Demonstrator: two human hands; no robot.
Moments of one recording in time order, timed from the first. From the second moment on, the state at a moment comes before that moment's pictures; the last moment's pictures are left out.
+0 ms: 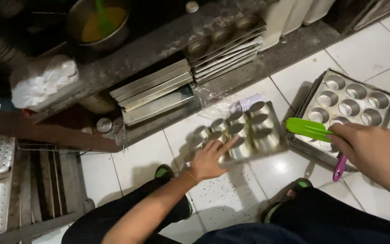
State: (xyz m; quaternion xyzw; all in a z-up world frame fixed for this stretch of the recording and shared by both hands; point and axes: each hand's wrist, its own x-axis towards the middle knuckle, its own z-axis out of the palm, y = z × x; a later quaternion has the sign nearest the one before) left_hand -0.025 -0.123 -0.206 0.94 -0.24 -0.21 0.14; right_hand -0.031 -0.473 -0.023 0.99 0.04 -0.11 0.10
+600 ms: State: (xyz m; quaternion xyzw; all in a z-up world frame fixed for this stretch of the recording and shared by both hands) left_hand -0.024 -0.107 -0.379 0.91 -0.36 -0.17 0.02; right_hand -0.005 -0.454 -0.067 0.98 0.08 -0.19 0.09
